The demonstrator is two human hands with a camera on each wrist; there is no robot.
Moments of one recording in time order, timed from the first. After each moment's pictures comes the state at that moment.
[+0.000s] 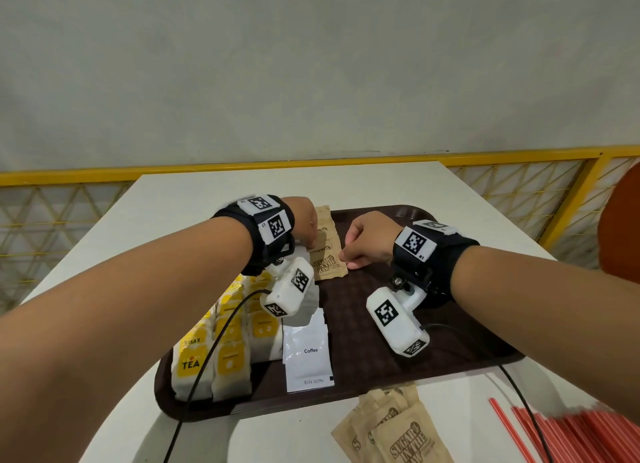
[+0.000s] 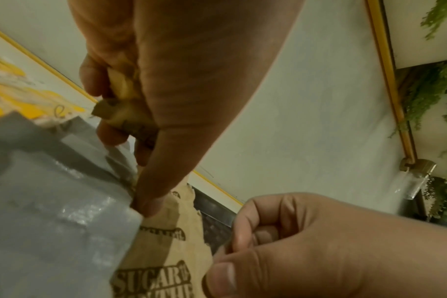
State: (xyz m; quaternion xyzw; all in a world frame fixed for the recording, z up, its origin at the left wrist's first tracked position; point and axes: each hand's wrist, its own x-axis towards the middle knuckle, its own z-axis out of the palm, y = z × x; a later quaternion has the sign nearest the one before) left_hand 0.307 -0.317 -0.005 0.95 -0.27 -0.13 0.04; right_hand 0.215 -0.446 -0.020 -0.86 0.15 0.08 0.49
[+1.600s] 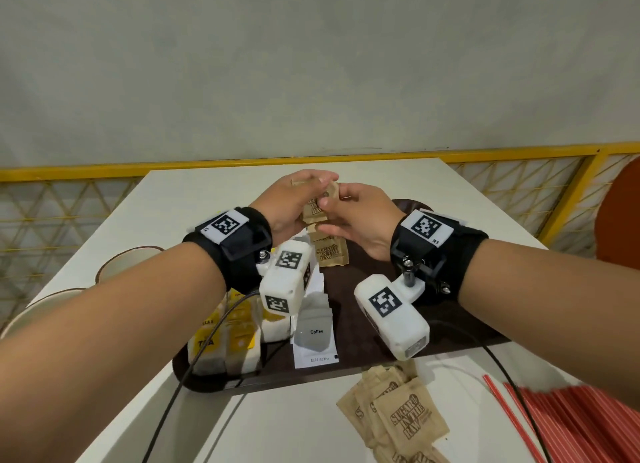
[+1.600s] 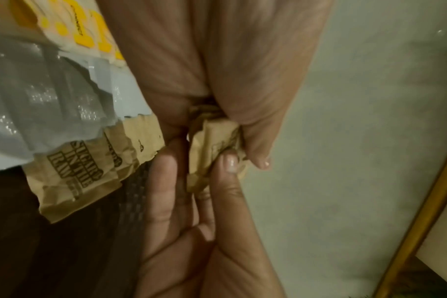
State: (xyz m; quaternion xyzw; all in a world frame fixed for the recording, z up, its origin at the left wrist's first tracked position) left_hand 0.264 -0.286 0.002 0.61 -0.23 -0.22 0.73; right_hand 0.196 -0.406 0.001 -0.67 0.08 -0.06 0.74
